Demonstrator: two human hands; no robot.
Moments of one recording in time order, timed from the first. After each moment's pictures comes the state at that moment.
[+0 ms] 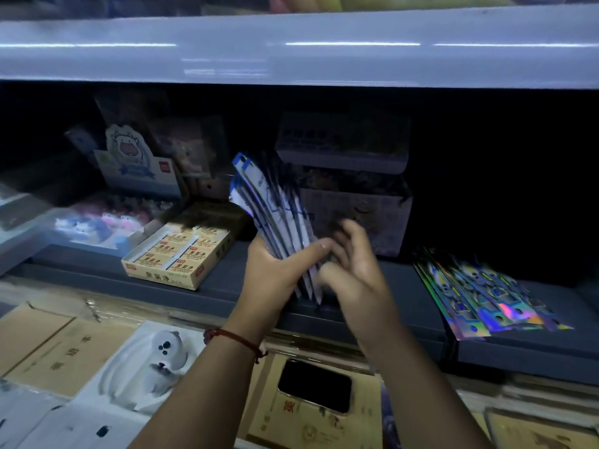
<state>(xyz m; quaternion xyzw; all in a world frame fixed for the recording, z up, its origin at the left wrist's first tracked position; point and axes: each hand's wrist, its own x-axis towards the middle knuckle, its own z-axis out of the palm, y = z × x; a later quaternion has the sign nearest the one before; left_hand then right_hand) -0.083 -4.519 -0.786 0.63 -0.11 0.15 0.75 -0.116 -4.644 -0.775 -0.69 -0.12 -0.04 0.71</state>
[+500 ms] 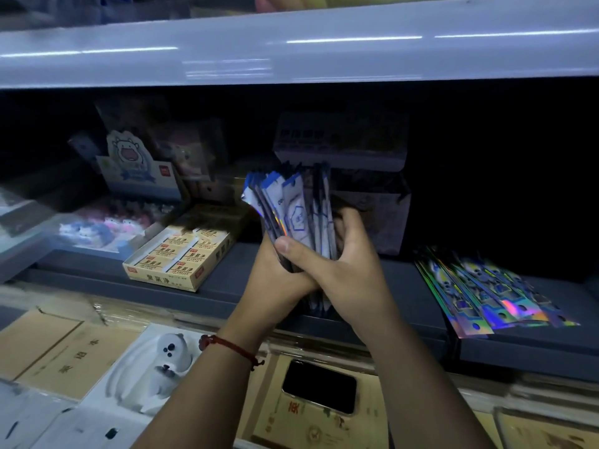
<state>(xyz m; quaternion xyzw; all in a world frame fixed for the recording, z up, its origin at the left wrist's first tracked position) -0.084 -4.518 -0.791 0.69 -0.21 0.17 0.67 -0.109 -4.637 -0.757 -0.70 -0.12 -0.09 0.69</state>
